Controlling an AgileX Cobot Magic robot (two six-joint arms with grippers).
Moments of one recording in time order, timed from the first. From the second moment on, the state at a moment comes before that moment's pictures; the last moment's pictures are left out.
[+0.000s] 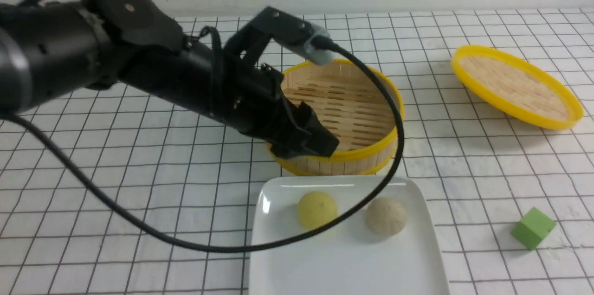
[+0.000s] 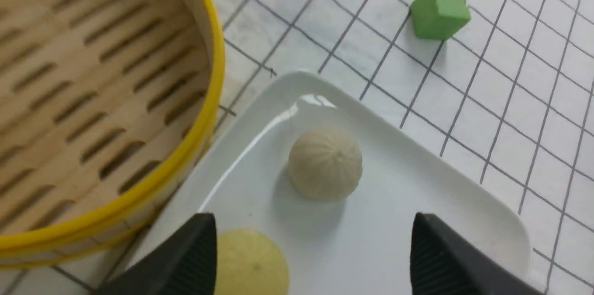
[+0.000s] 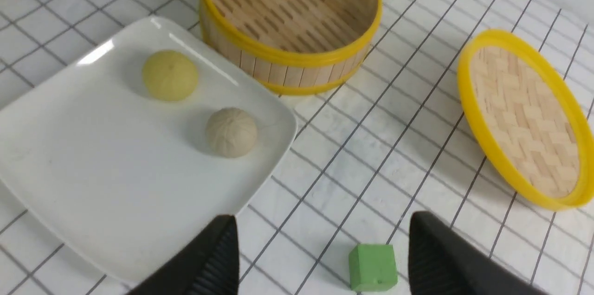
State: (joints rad) right arm 0.35 0.55 -0.87 0.16 0.94 -0.35; left arm -0.42 1.56 -1.22 -0.79 0.80 0.96
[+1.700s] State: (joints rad) right arm 0.35 0.12 -0.88 0.20 0.86 -0.31; left arm -0.42 0.34 -1.04 0.13 1.24 -0.10
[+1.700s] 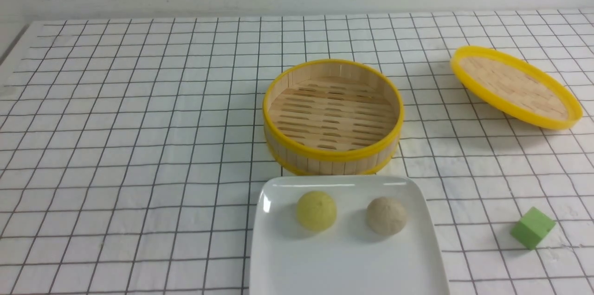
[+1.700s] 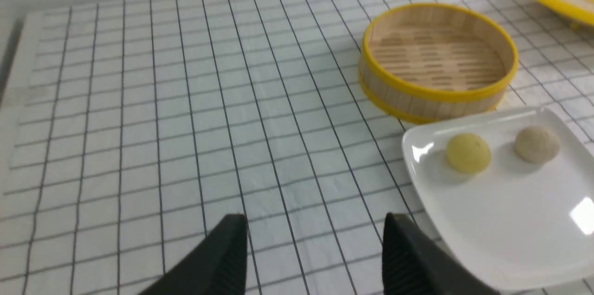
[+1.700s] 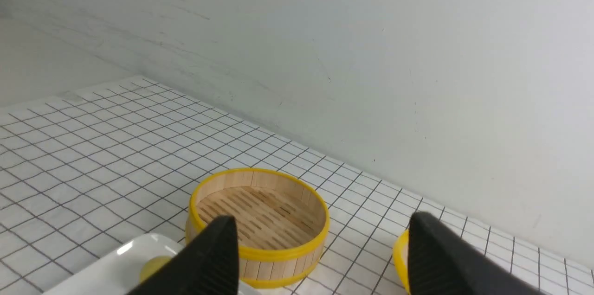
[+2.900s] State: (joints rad) right arm 0.35 -0.02 -0.53 0.23 0.85 -0.23; left arm -0.42 0.28 -0.84 0.27 1.24 -0.10
